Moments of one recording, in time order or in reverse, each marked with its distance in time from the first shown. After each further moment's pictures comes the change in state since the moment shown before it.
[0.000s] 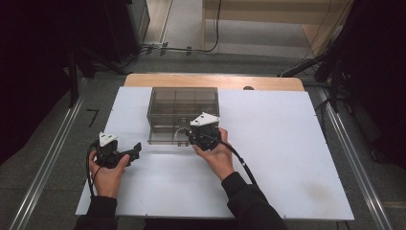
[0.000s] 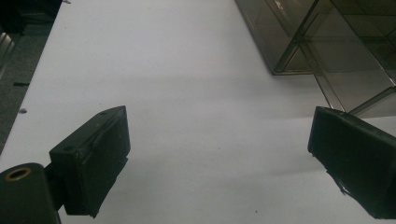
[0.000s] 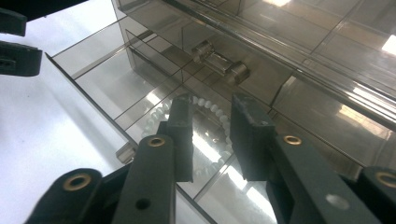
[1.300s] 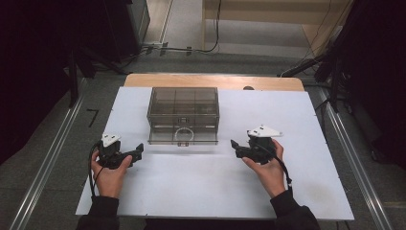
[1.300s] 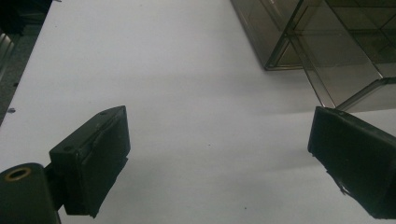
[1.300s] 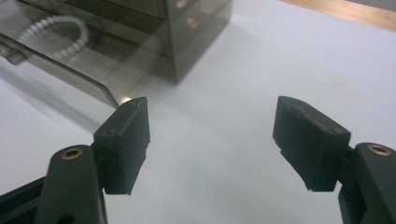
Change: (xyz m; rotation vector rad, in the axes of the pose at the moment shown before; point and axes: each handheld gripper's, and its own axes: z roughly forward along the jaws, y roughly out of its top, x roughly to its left) left arm -0.007 -0.001 0.000 0.009 0.008 0.018; right arm -0.083 -0.085 -0.095 0.012 -0.163 0.171
